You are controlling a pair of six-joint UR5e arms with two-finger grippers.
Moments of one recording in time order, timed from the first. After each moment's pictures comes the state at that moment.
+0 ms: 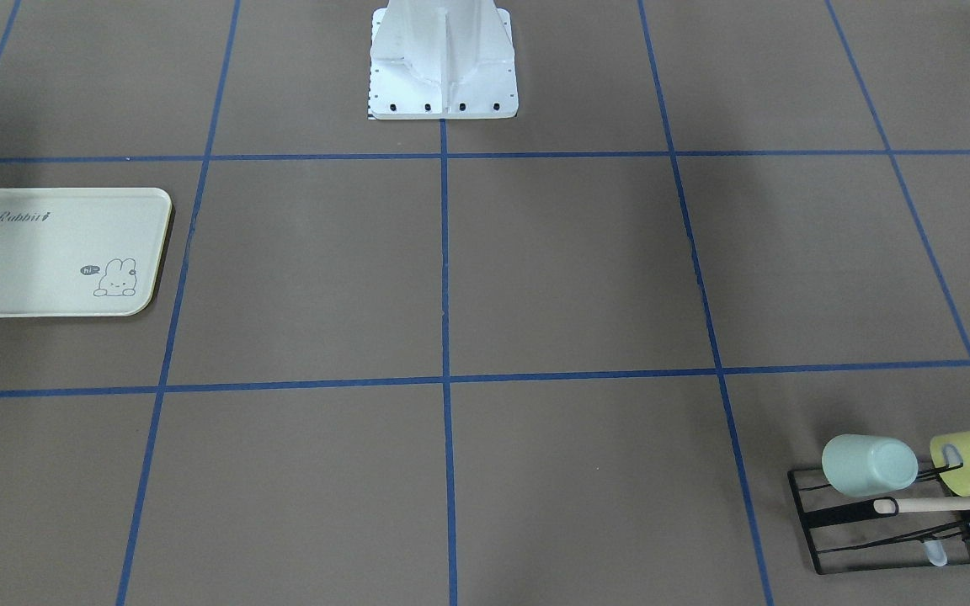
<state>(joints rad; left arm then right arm) -1.50 -1.50 -1.87 -1.62 -2.33 -0.06 1.48 -1.66 1.84 -1.58 2.33 0.00</state>
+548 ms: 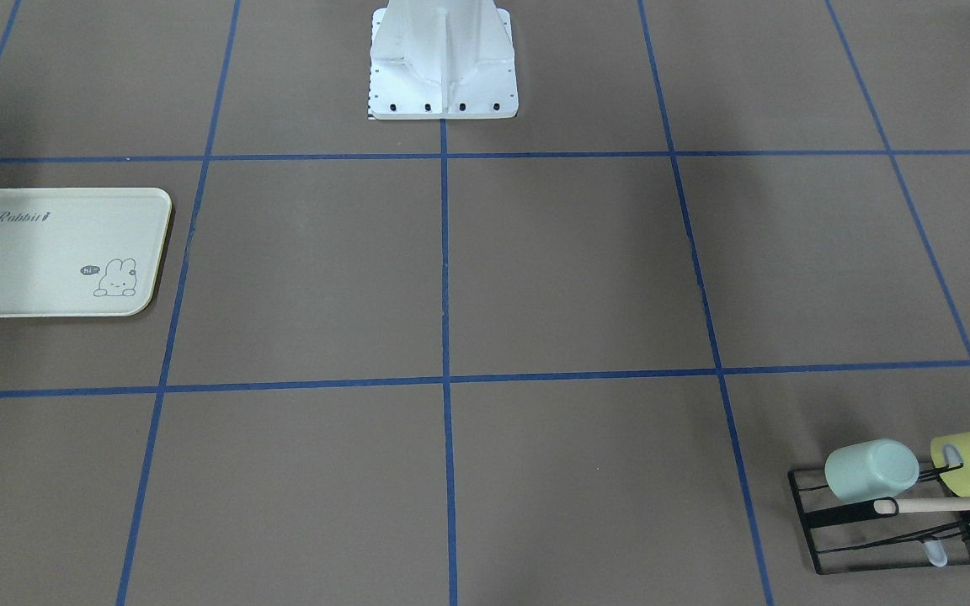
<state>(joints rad) -1.50 -1.44 -1.90 -1.64 -2.34 -0.07 1.49 -1.66 1.83 -1.58 2.33 0.01</state>
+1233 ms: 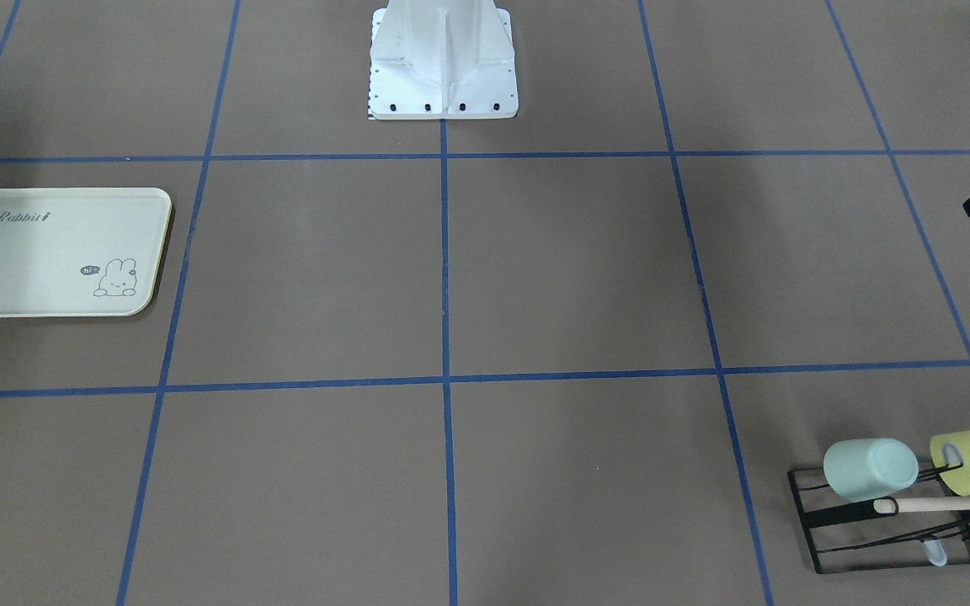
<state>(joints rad) -1.36 -1.60 -1.90 -1.68 -2.33 -0.31 1.49 -1.67 1.83 -1.57 2.33 0.01</state>
